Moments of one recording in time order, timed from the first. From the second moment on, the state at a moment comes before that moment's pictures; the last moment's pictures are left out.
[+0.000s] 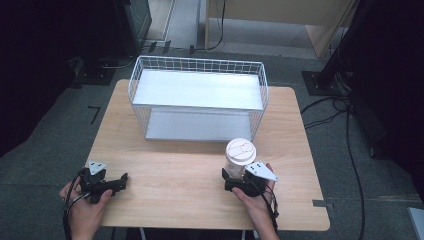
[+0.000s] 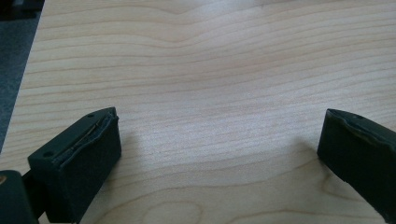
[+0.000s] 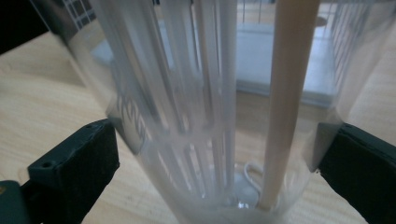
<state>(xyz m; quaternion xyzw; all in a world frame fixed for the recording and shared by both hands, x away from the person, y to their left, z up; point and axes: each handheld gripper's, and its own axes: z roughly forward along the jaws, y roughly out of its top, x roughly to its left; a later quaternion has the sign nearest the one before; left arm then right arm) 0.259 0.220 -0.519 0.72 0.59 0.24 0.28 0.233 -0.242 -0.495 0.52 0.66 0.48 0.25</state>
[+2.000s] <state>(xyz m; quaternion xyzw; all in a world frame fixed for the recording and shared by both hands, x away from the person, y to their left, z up) 0.259 0.222 -0.518 0.72 0.59 0.23 0.29 0.262 -0.187 -0.400 0.44 0.58 0.56 0.38</state>
